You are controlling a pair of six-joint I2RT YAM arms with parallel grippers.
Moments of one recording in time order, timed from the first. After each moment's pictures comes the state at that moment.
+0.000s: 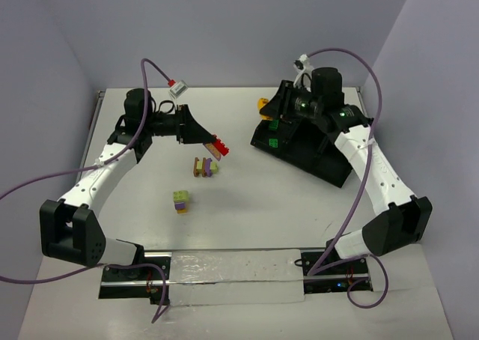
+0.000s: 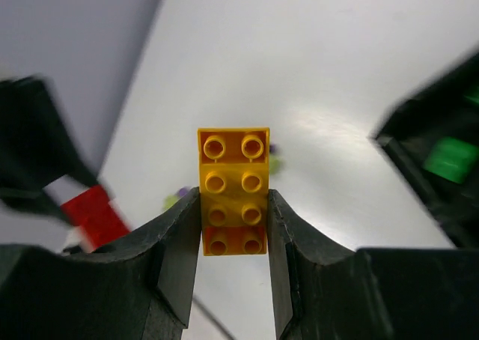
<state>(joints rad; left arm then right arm) -0.28 1.39 1.13 -0.03 1.13 -0.63 0.29 1.41 1.46 -0.51 -0.42 0.45</state>
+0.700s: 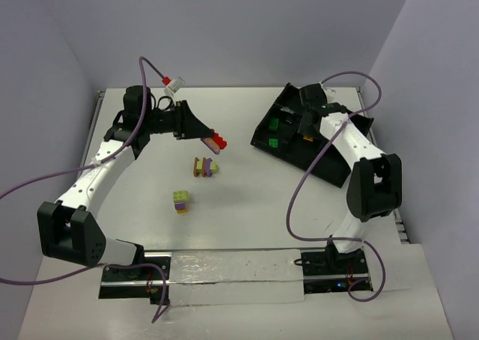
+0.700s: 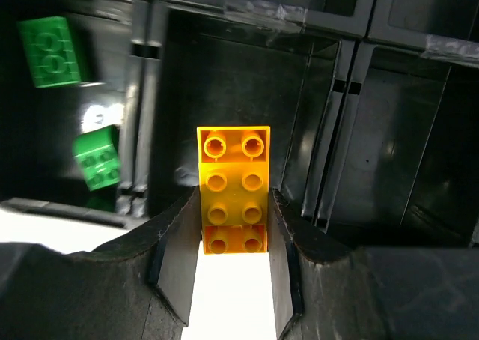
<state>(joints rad) -0.28 1.39 1.20 -0.20 0.97 -0.57 0.20 1.69 1.39 -0.68 0.36 0.49</state>
